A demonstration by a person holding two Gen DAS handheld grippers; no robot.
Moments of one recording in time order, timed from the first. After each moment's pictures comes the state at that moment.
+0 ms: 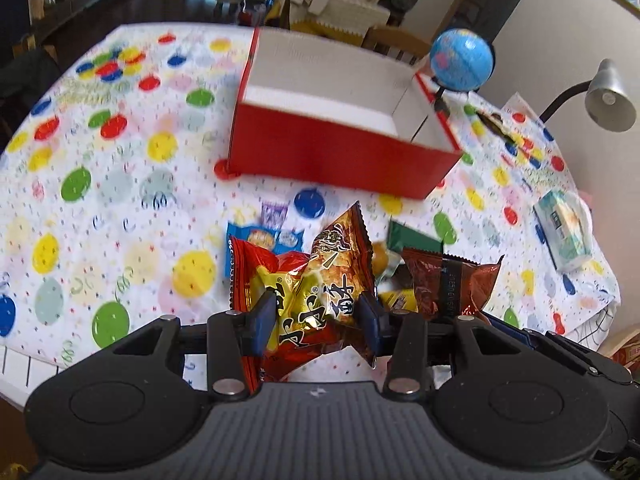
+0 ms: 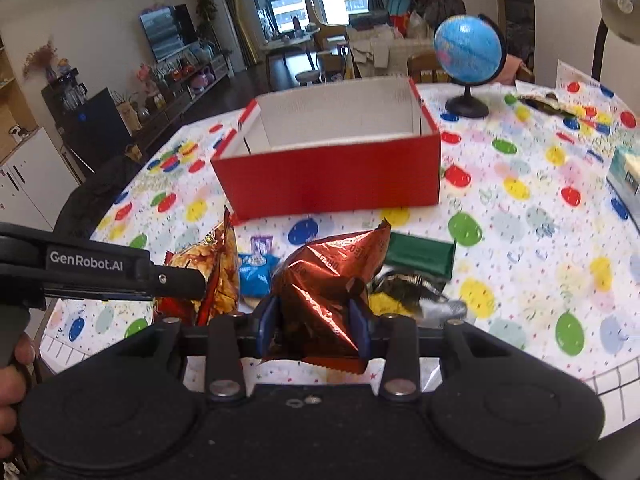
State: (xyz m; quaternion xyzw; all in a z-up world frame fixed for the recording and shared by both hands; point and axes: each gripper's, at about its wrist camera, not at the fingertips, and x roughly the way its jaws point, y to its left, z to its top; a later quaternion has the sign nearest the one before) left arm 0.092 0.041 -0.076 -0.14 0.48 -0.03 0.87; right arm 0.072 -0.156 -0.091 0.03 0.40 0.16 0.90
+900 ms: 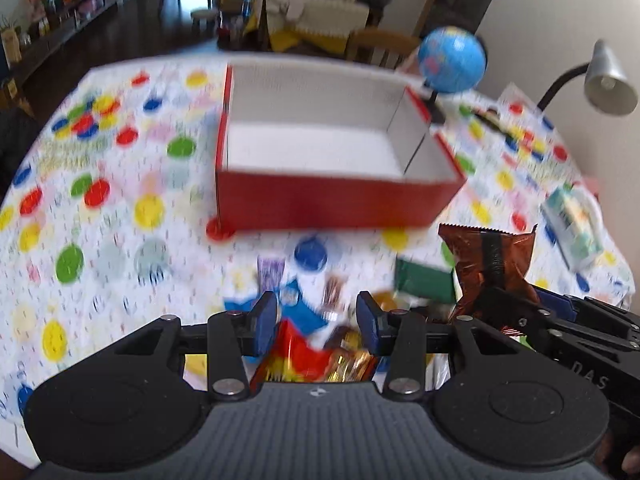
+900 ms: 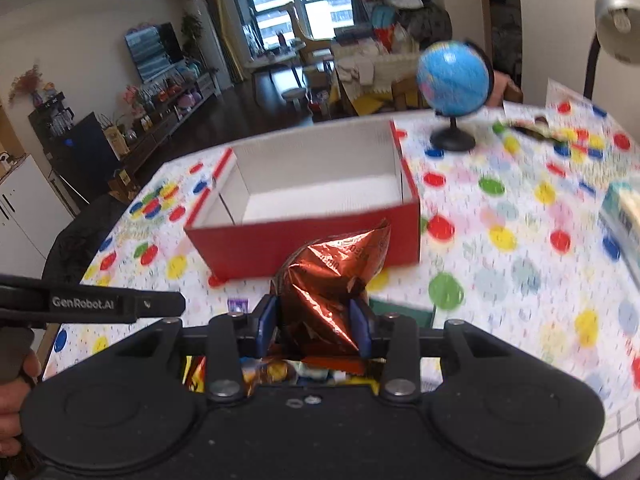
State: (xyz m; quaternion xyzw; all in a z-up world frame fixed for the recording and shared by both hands) left arm 0.153 0.043 -0.073 -0.09 0.49 -0.05 0.86; right arm 0.128 -0.169 -0.069 0.05 0.39 0.14 0.91
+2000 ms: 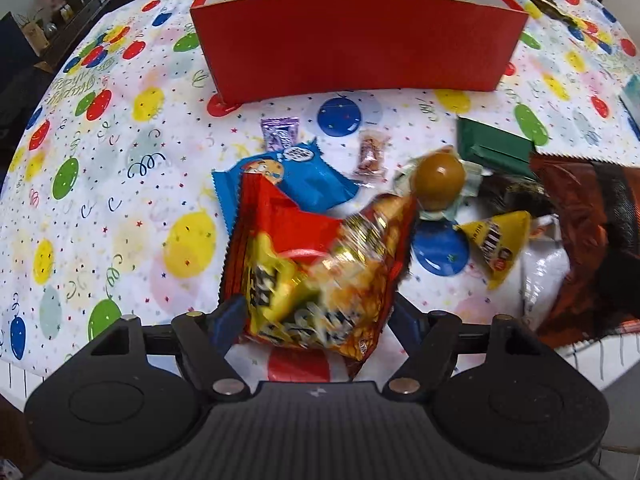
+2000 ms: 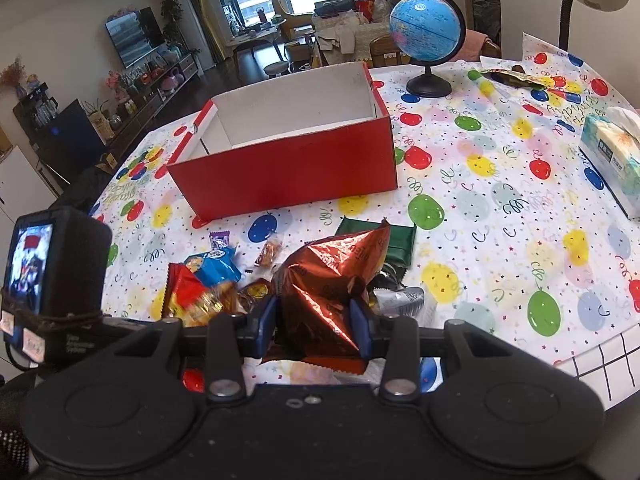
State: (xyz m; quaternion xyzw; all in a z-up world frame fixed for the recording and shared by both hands) left arm 0.136 -0.010 -0.171 0.00 0.57 0.04 0.82; right arm 0.084 -0.182 -0.100 0.06 0.43 0.12 0.89
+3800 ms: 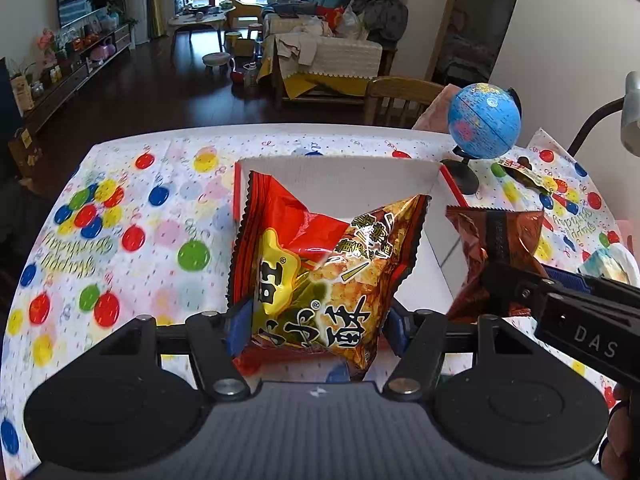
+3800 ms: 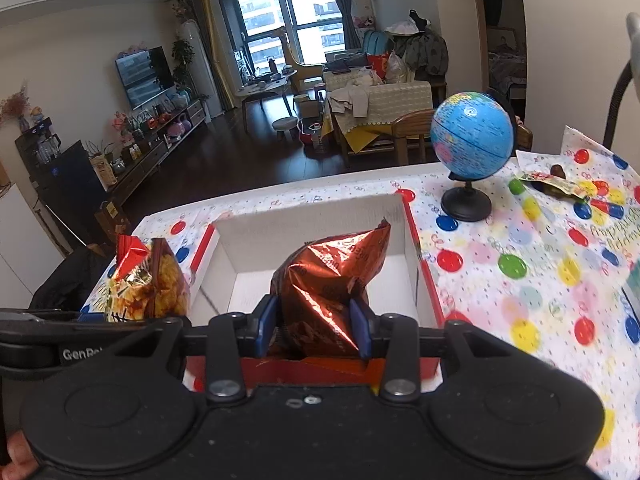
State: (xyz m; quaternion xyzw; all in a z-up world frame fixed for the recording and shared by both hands) left arm 0.261 0.049 -0.044 -0.05 0.43 -0.02 0.90; right arm 0.246 -0.136 -0.043 0.05 0.35 0.13 0.93
